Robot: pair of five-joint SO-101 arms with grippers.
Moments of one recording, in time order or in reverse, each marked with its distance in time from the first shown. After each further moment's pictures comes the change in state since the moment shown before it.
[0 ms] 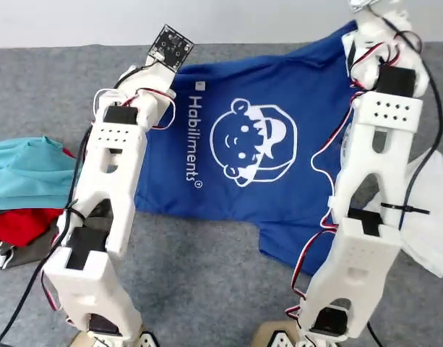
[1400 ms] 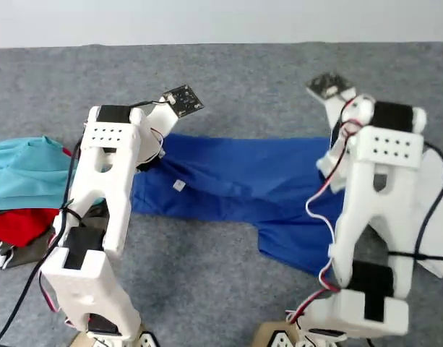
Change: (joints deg) left arm -1.8 0.0 -0.2 40.8 -20.1; right arm -1.0 -34.2 48.5 47.8 2.8
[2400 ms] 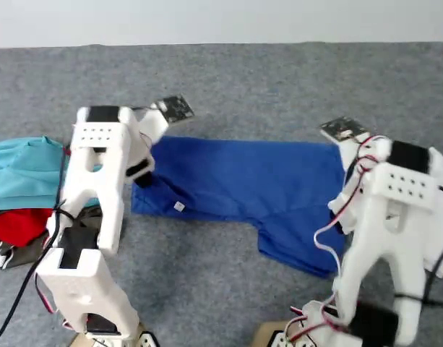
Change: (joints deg) left arm -4.3 0.0 -2.7 6.4 -5.9; right arm 7.2 -15.9 18.7 0.0 3.9
